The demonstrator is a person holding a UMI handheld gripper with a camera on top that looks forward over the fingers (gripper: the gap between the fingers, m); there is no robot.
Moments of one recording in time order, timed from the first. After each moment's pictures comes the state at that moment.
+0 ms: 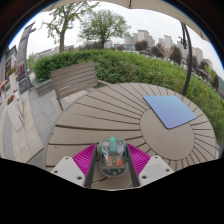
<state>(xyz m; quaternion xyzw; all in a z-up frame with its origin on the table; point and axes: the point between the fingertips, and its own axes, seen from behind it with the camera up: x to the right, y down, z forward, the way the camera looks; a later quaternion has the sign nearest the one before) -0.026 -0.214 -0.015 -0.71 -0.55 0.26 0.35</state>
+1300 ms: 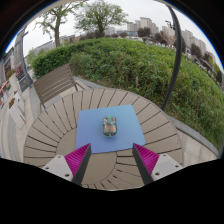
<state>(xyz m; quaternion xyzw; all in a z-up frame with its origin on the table) 0.003 0.106 0.076 -0.74 -0.58 0.24 0.26</state>
